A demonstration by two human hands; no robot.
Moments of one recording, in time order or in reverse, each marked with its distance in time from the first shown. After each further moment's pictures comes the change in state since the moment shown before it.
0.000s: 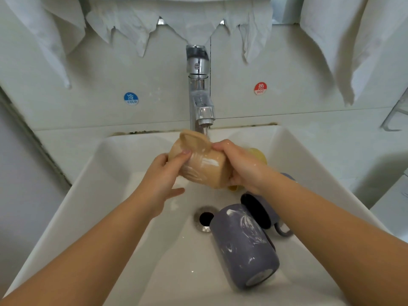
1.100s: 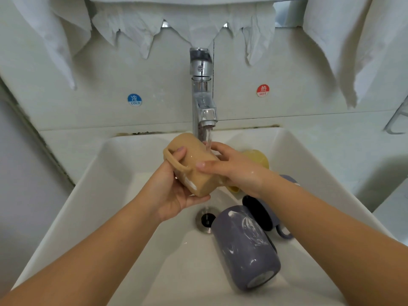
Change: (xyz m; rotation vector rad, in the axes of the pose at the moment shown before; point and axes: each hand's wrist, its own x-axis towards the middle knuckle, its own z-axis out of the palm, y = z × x) left_hand -0.006 -0.003 0.006 -0.469 -0.273 -0.249; right_hand -0.002 0.006 0.000 -0.145 -0.207 -0.154
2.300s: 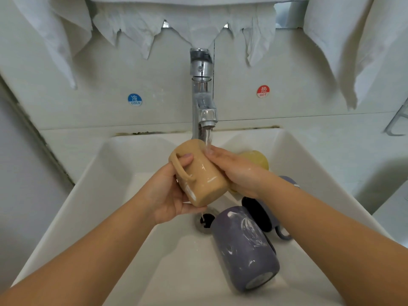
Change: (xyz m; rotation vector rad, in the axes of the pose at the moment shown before) left_hand -0.003 0.001 -0.006 0.159 0.017 -0.058; right_hand 0.018 0.016 -0.005 0.088 -0.007 0.046
